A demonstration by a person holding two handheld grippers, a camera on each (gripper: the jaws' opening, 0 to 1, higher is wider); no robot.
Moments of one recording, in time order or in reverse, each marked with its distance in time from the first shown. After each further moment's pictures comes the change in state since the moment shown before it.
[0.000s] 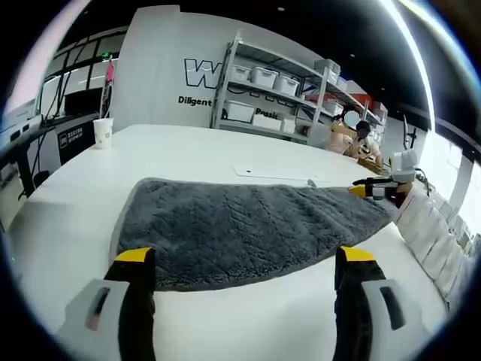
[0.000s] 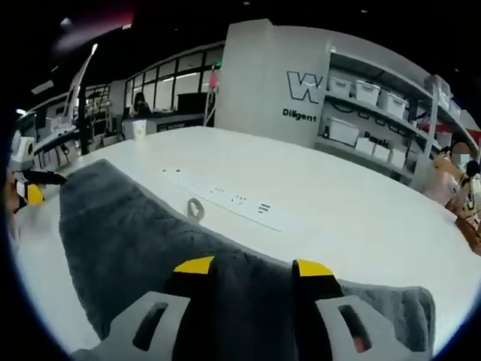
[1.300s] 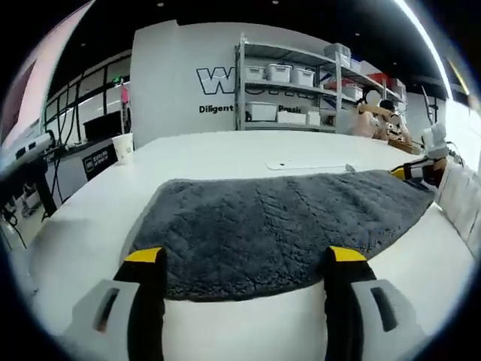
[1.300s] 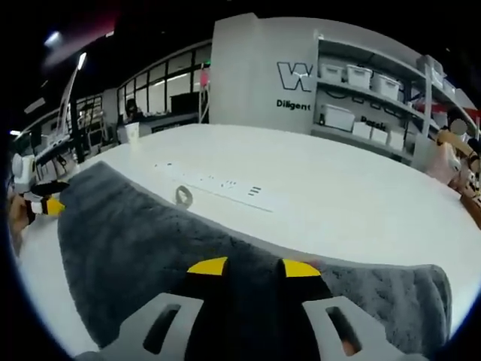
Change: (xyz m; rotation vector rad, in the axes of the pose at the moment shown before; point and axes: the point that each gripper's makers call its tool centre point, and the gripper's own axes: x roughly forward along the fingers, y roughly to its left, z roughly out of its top) left arm 0.026 0.031 -0.009 0.135 -0.022 0.212; right arm 0.004 -0.006 -0.021 0.077 0.028 0.020
